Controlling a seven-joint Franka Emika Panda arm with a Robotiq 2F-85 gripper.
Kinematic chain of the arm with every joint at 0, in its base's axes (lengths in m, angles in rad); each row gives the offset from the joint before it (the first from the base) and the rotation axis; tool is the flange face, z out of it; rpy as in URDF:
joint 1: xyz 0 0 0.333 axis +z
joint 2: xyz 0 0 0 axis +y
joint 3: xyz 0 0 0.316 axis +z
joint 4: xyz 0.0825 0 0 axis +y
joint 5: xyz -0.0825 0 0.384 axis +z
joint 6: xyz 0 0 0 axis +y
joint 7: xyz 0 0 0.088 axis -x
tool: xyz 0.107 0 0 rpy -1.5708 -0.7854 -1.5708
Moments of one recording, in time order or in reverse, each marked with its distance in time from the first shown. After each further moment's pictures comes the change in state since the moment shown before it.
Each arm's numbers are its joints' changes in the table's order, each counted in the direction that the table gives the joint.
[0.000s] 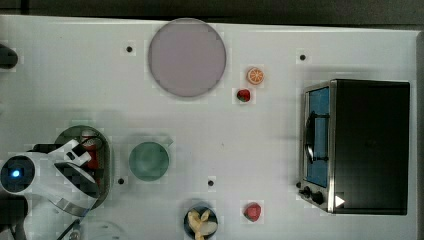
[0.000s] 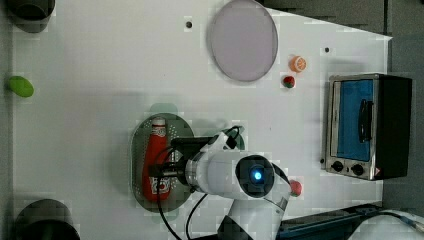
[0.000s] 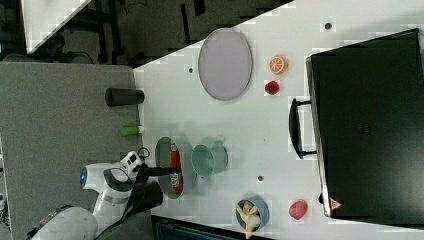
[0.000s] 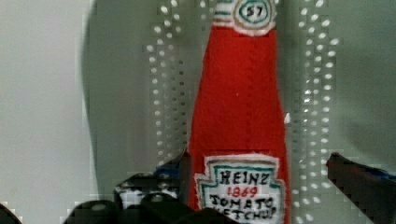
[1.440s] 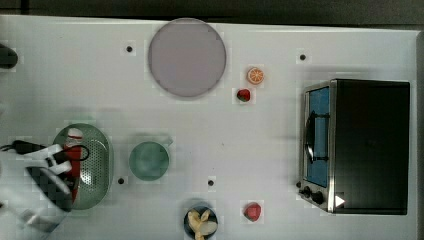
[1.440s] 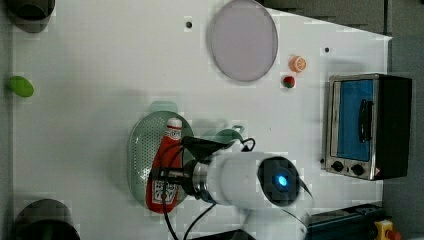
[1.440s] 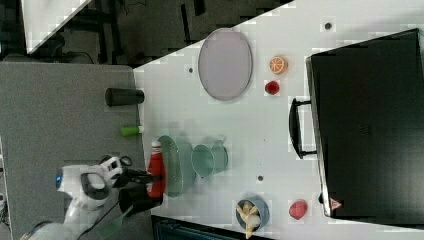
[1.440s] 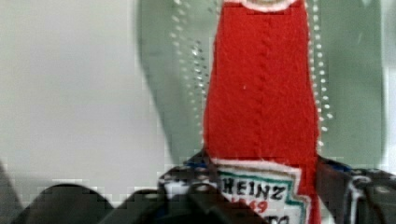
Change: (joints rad) arm -0.062 -0.160 0.125 -0.062 0.223 0.185 -0.101
